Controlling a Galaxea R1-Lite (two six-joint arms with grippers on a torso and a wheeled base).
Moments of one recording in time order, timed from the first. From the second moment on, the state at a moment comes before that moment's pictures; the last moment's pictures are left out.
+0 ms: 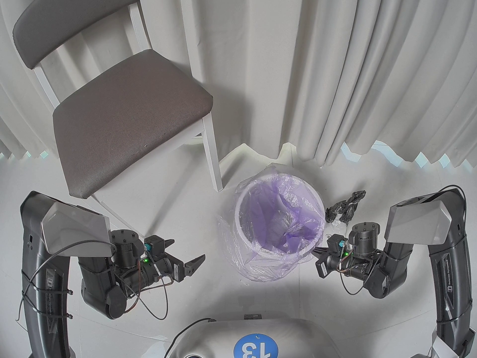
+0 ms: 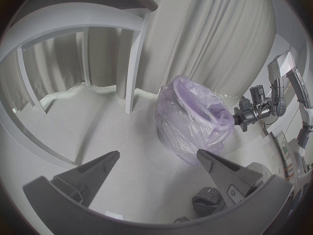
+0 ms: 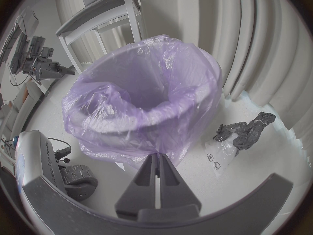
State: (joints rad) left arm -0.29 2.40 -0.48 -1.55 -0.28 0.05; right arm 0.30 2.52 -0.69 -1.34 0.18 -0.25
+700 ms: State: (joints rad) left arm -0.29 2.42 -0.49 -1.55 -0.28 0.05; right arm 0.30 2.45 -0.58 -1.39 0.18 -0.22
